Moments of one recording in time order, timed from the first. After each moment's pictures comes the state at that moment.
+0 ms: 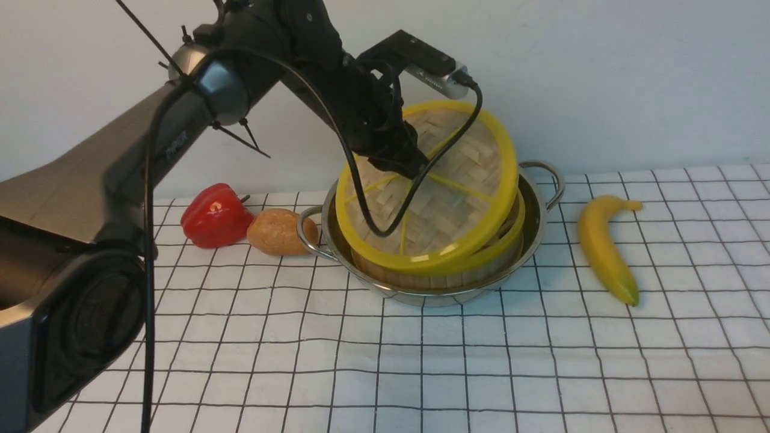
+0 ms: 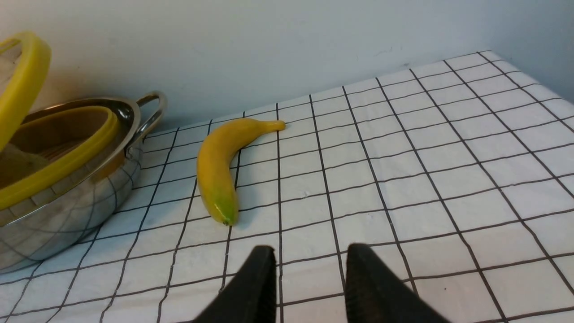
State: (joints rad) right arm -0.12 0.01 0.01 0.18 0.39 0.15; left arm -0.36 2.25 -2.17 -0.35 1.12 0.66
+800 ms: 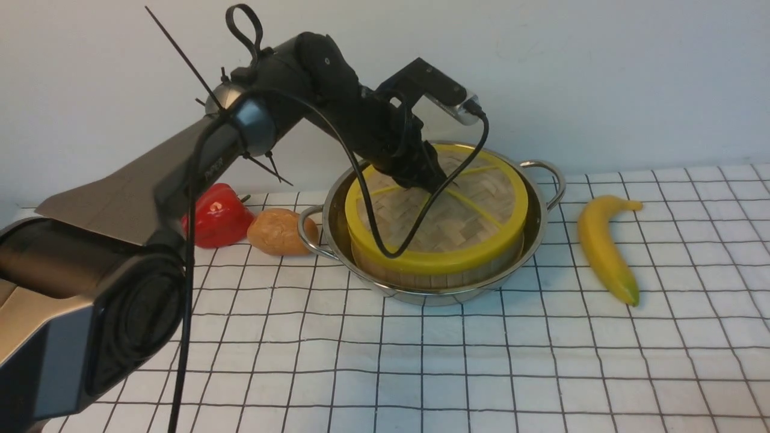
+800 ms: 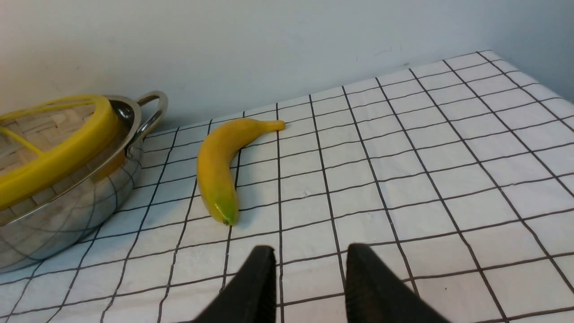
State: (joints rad) right arm -0.12 0.01 0.01 0.18 0.39 0.15; left arm -0.36 2.36 -2.17 -0.49 0.96 0.83
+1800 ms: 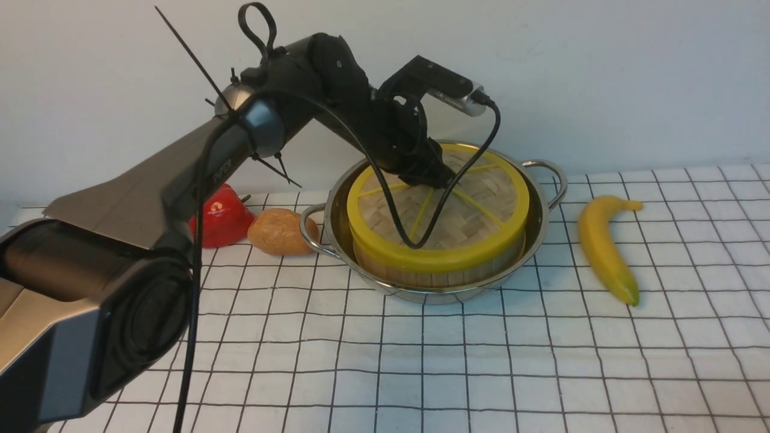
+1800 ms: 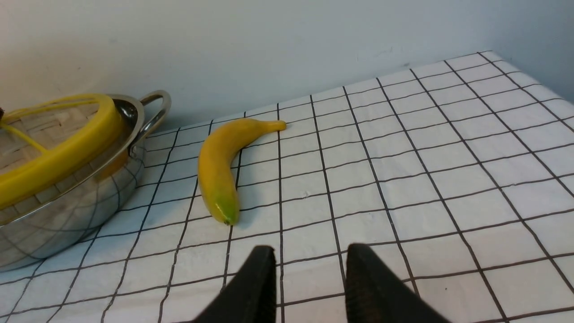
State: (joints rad) right arm -0.12 0.01 0.01 0.18 0.39 0.15; left arm -0.38 2.36 -2.18 -0.40 0.94 0.64
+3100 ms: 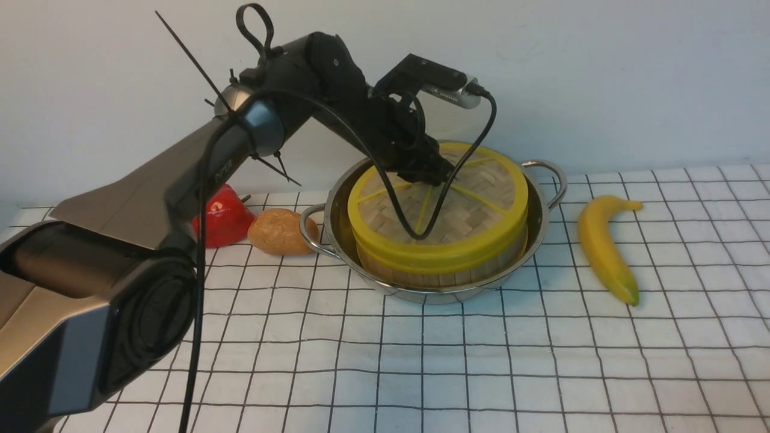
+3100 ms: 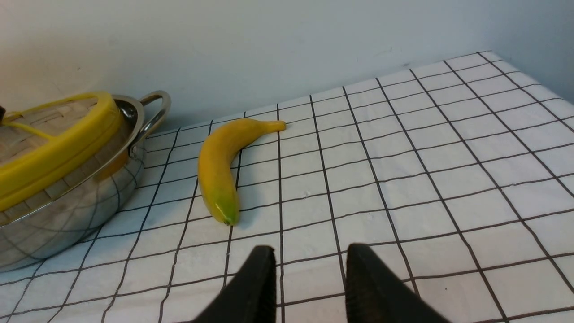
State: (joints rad) right arm -0.12 0.01 0.01 0.18 0.39 0.15; left arm -0.36 2.39 -2.22 -0.43 0.97 0.59
